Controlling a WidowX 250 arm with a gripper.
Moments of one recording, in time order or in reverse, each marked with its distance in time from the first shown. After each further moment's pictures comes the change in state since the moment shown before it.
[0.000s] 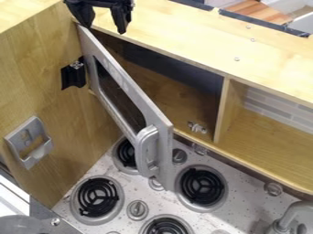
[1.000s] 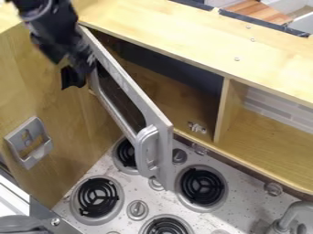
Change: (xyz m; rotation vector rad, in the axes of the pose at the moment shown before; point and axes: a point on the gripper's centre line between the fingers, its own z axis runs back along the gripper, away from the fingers) arm -0.075 0.032 -0.010 0.017 0.004 -0.277
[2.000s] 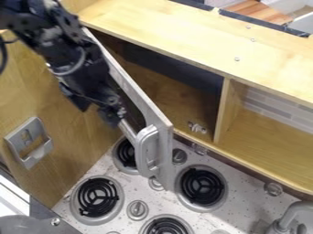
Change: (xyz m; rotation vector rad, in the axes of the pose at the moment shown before) arm -0.022 -0.076 -0.021 -0.084 0.048 -0.013
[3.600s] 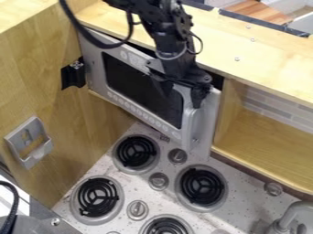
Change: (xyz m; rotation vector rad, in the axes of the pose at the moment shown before) arm 0.103 -0.057 -0.071 -0.053 -0.011 0.116
